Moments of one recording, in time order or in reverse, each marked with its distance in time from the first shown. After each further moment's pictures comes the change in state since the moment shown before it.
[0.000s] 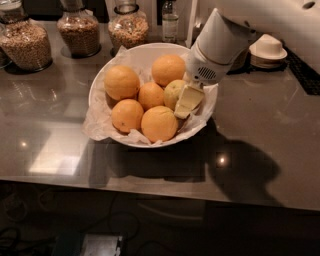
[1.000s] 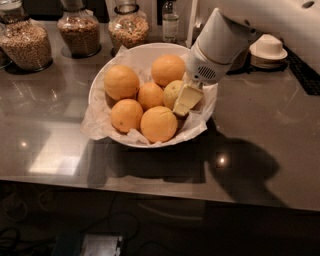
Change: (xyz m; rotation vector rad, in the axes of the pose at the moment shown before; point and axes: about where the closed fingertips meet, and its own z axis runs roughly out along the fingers) arm 0.000 0.000 0.001 -0.020 -0.011 0.009
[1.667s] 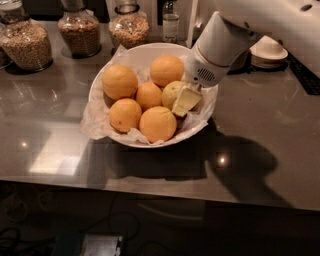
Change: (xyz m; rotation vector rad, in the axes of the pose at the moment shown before) arm 0.000 0.003 0.007 -0.033 -0.016 0.004
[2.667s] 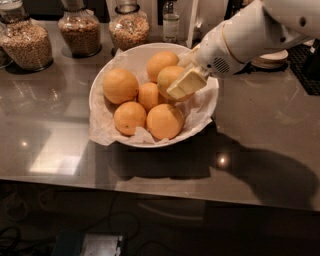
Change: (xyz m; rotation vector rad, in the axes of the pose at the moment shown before) arm -0.028 -0.009 -0.047 0.114 -0.338 0.028
